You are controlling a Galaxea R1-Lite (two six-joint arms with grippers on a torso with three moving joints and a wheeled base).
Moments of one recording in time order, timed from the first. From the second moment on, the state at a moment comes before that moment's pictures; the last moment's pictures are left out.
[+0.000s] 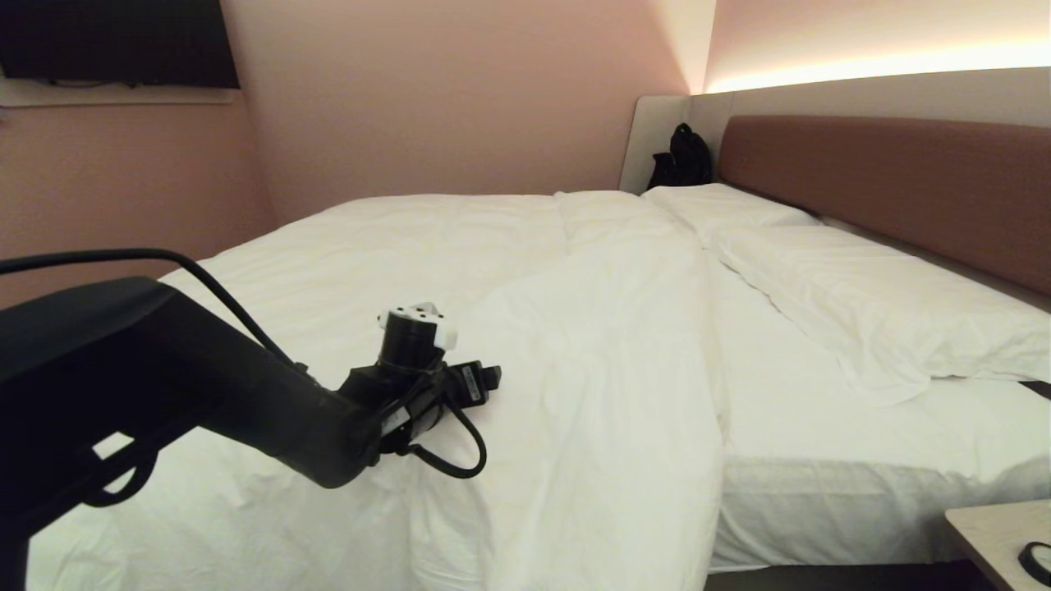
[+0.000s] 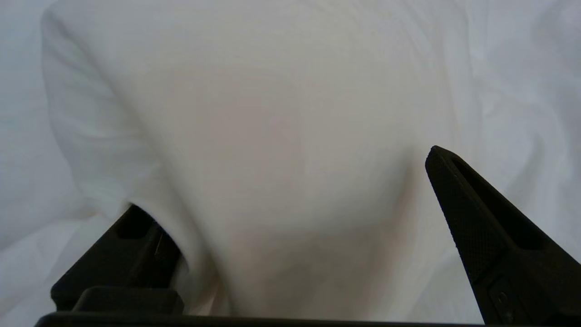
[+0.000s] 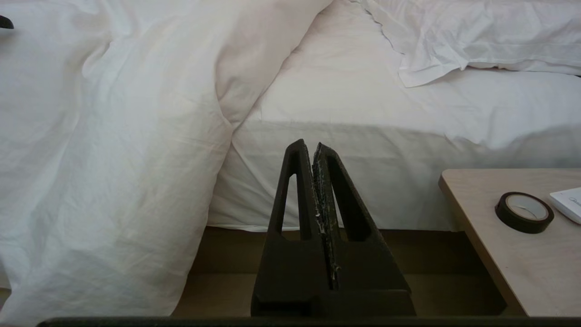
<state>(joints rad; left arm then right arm) -0.50 2.09 -1.00 -0.63 0.20 -0.48 0.01 0.00 0.00 0.01 0.00 -0.01</state>
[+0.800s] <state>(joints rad) -0.50 2.13 -1.08 -0.62 0.20 -0.45 0.01 0.00 0.00 0.01 0.00 -0.01</state>
